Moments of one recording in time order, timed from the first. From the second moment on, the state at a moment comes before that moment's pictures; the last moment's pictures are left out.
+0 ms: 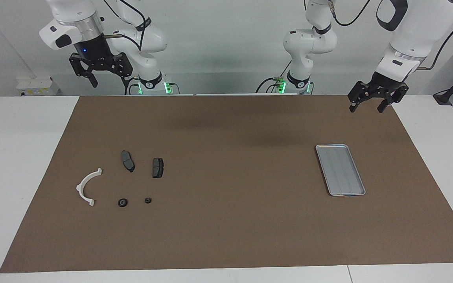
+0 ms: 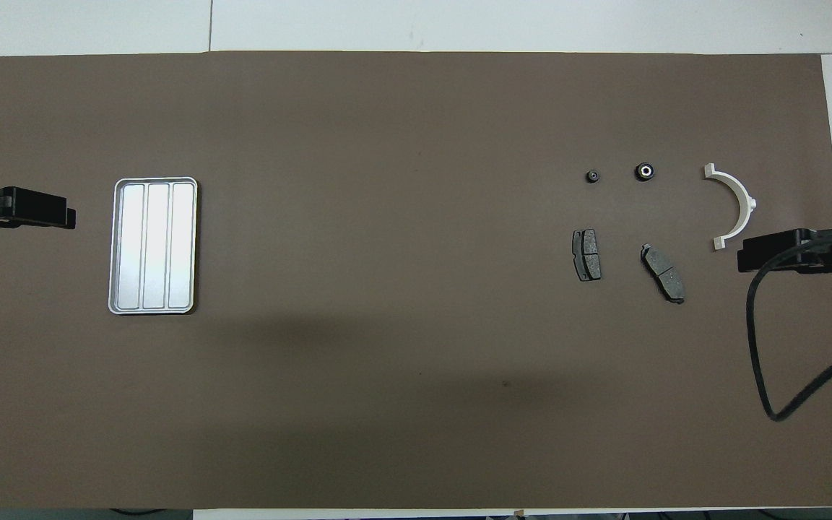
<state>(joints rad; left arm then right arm) -0.09 -0.06 0.04 -1.66 -0.04 1.67 0.02 0.05 -0.15 0.02 -1.64 0.01 1.49 0.12</state>
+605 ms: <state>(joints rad) -0.09 -0.06 0.04 -1.66 -0.04 1.67 0.02 0.04 -0.14 0.03 -1.65 0.01 1.49 0.12</state>
